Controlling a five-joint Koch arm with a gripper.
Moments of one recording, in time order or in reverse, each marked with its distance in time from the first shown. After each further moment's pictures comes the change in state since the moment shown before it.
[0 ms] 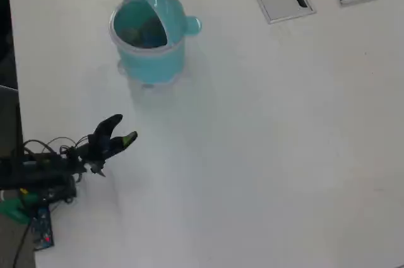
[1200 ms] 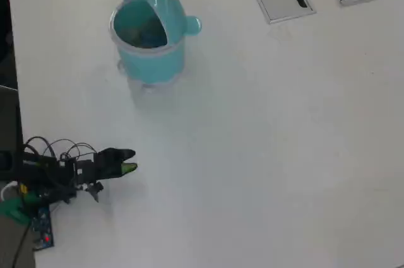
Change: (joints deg) arm 14.0 0.0 11.5 13.9 18.7
